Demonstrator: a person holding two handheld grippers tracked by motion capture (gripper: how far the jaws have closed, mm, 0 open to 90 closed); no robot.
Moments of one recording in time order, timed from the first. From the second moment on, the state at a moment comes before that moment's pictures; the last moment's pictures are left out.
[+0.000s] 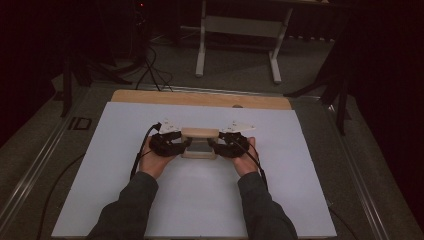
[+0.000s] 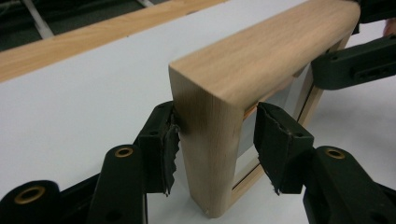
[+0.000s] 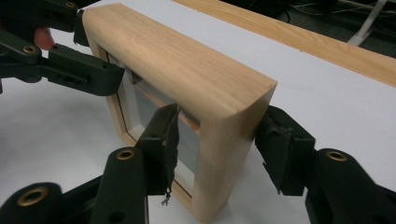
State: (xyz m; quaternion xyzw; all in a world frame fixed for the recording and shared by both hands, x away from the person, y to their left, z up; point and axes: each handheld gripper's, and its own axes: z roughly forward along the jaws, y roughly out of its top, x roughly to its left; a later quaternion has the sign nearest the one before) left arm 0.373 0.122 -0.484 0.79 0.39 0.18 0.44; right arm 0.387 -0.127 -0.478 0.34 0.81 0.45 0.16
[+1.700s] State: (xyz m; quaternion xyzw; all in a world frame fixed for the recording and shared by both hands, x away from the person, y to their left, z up) left arm 0.376 0.139 -0.501 0.78 0.45 0.15 0.41; right arm 0.384 -0.145 -0.490 0.36 0.82 0.41 0.15
